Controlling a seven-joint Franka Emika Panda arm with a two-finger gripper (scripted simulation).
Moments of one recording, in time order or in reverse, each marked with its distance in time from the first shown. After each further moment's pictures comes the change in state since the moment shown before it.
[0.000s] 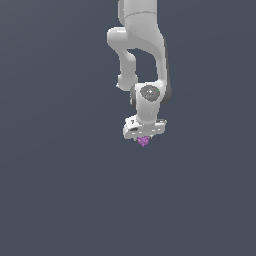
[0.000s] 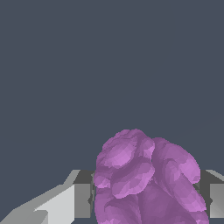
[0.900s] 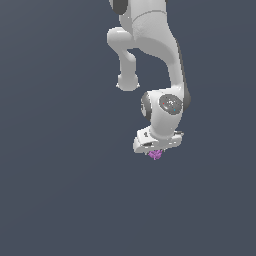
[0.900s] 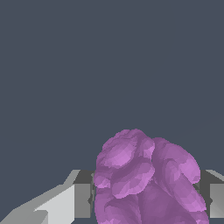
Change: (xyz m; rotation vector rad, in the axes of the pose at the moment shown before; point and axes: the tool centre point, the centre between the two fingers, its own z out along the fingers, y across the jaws) arm 0.097 -0.028 -0.028 0.000 0.000 0.000
